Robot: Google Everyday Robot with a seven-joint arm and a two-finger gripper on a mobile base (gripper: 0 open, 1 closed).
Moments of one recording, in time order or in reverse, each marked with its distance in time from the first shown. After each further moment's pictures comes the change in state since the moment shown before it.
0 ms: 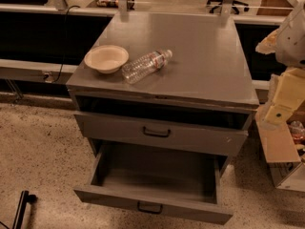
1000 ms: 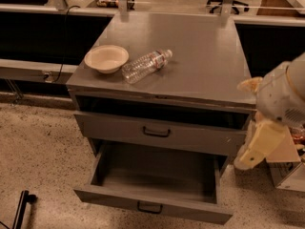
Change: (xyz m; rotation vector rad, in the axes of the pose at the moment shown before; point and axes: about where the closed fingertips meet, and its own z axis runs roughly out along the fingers) arm -0.007 0.047 0.068 -0.032 -0.169 0.022
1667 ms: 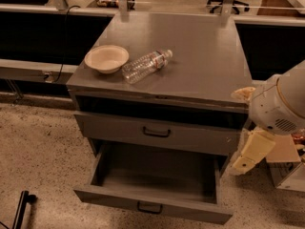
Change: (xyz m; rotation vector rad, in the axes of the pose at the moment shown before) arm 0.004 0.011 0.025 -0.017 -0.036 0.018
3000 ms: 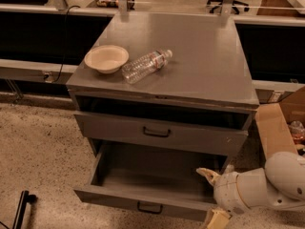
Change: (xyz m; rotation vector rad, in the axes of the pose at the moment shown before) arm 0.066 0.114 0.223 -0.224 -0.320 0.045
